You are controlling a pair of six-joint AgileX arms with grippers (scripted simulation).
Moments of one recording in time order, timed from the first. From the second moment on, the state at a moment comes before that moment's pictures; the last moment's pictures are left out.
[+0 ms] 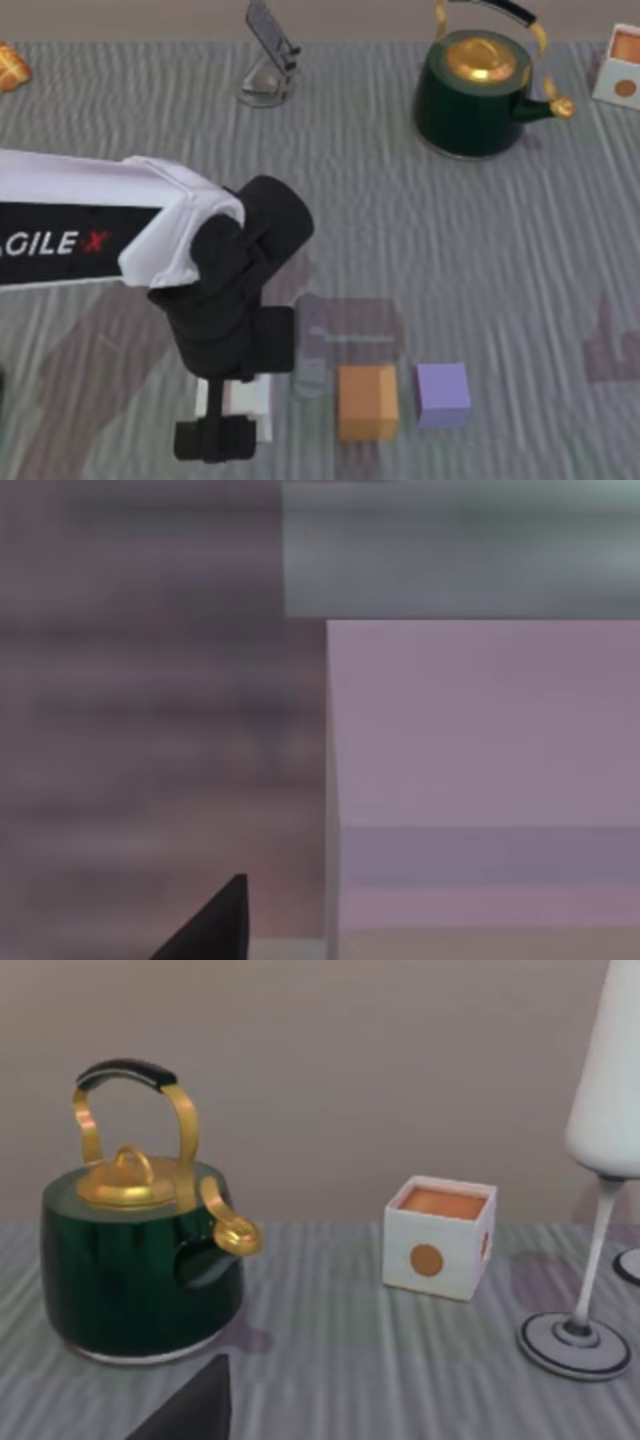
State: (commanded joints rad) left arm -0.68 1.80 1.02 -0.79 0.01 0.90; right arm 0.01 0.00 0.00 0.00 0.00 0.00
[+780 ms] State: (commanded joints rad) left arm -0.67 1.71 1.17 -1.05 0.01 0.89; right arm 0.01 0.00 0.00 0.00 0.00 0.00
